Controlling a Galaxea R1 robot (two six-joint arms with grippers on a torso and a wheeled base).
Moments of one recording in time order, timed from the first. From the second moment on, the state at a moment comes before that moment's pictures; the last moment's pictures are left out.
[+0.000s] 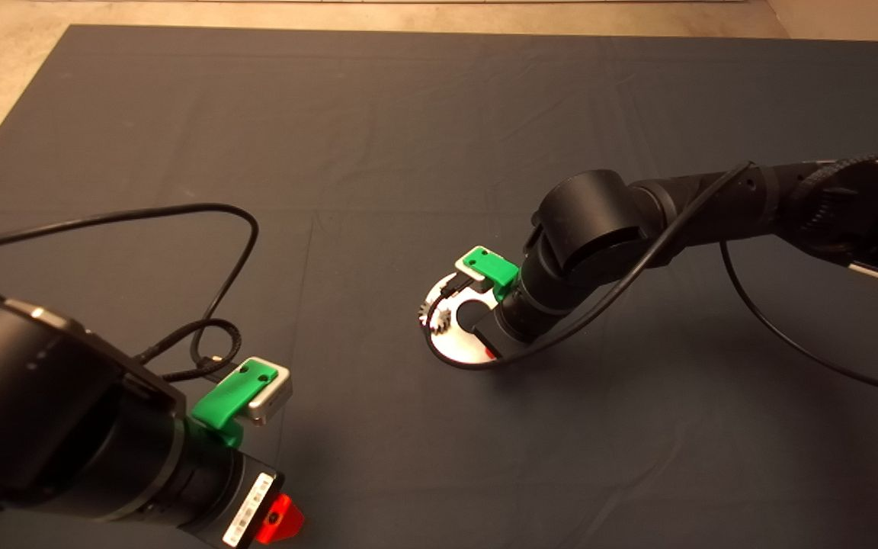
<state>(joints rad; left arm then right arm) -0.37 2.25 -0.34 0.23 1.53 -1.53 0.28 2.78 -1.02 -0.37 -1.54 1.07</state>
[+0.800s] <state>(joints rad) -0.37 2.25 -0.34 0.23 1.53 -1.53 0.28 2.78 -1.02 -0.38 -1.54 1.07</state>
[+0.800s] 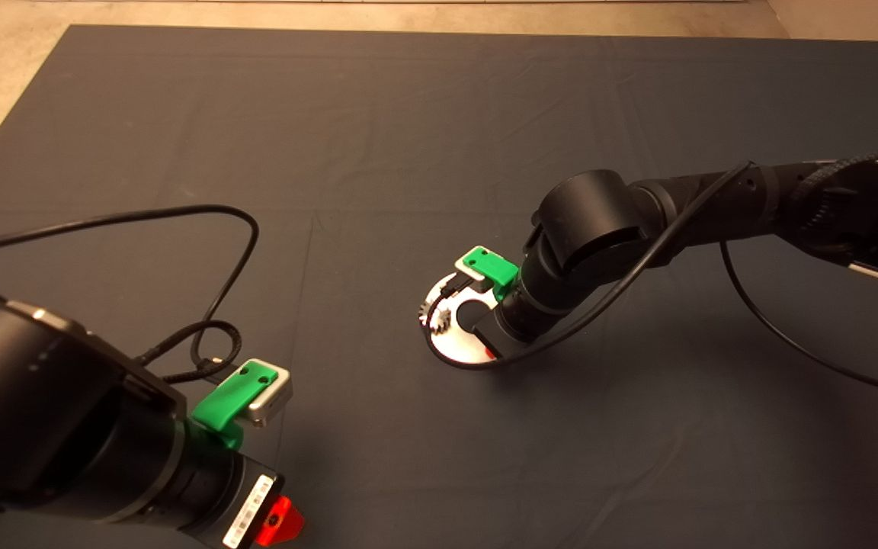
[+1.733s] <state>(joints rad) -0.37 2.25 -0.34 0.23 1.53 -1.53 0.29 2.78 -1.01 -0.41 -1.53 1.07</state>
